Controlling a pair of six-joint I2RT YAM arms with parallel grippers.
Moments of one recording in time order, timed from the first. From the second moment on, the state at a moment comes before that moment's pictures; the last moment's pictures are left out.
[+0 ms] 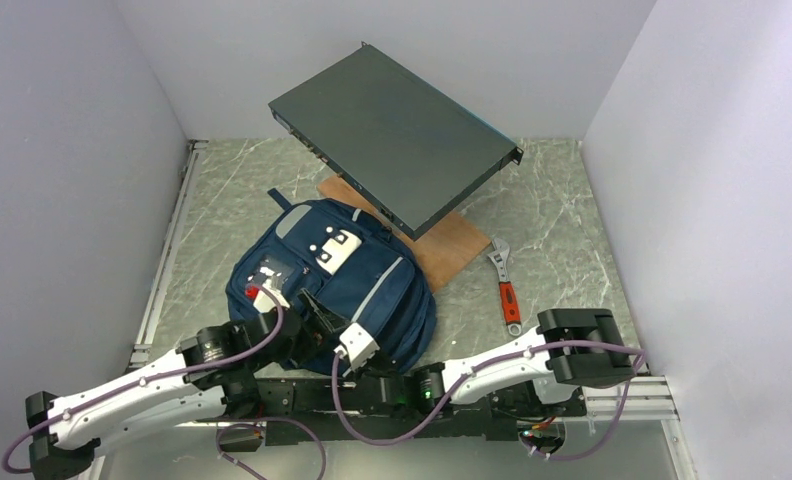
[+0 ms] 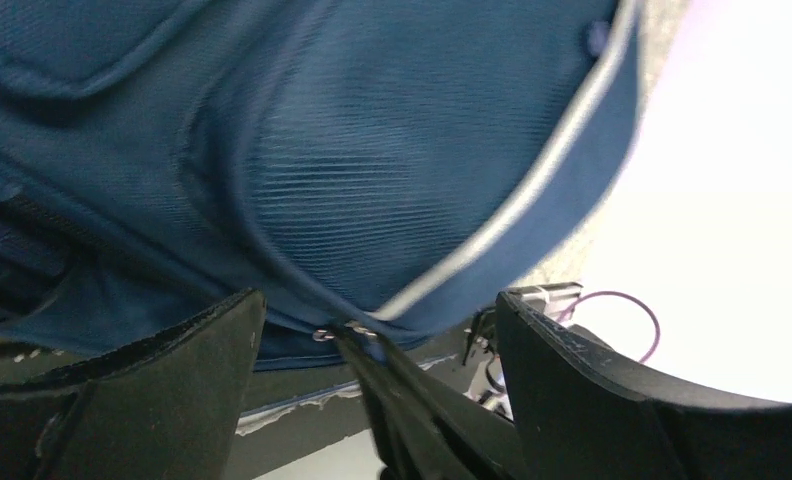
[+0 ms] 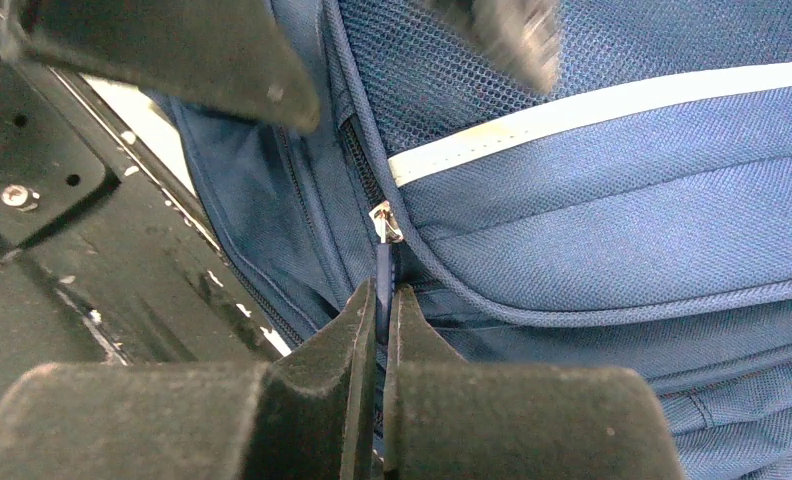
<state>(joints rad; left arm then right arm) -1.10 0.49 0.47 -0.67 -0.34 -1.52 1.68 1.59 0.77 0.15 0.84 0.42</state>
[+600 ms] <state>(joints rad) -1.10 0.49 0.41 -0.67 -0.32 -1.69 1.65 1.53 0.76 0.14 0.68 0.41</state>
